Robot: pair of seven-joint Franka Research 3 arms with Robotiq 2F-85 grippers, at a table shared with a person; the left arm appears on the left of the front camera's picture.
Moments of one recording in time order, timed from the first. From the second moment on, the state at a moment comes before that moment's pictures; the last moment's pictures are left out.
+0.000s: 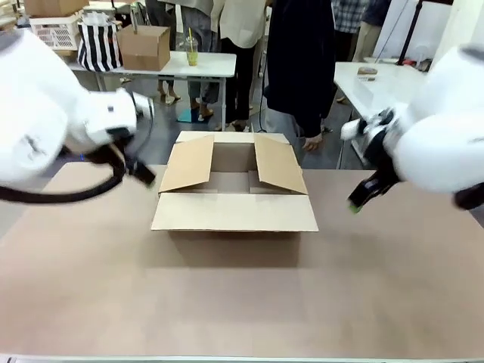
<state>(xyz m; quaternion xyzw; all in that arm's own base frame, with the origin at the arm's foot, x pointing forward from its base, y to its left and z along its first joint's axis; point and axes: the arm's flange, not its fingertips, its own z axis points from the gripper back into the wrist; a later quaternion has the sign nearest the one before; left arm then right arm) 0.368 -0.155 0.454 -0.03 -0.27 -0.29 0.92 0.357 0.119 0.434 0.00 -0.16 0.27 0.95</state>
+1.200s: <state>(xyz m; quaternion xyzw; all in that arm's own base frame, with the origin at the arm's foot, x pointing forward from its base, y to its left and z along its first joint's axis) 0.369 -0.105 0.535 -0.37 -0.23 -0.10 0.89 0.346 0.088 0.528 0.50 -0.20 0.10 0.84</state>
